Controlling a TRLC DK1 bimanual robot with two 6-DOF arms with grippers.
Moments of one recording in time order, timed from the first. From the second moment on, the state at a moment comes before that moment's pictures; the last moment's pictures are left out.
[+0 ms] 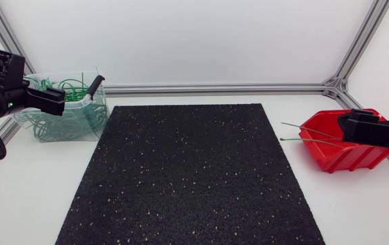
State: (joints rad) left arm 0.04 1.13 0.83 -0.12 -0.04 0.34; right arm 0.07 0.66 0.72 -0.57 0.17 0.15
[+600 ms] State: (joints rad) left arm -0.01 0.62 0.37 0.02 -0.04 0.31; right arm 0.03 0.30 0.41 -0.38 0.14 0.07
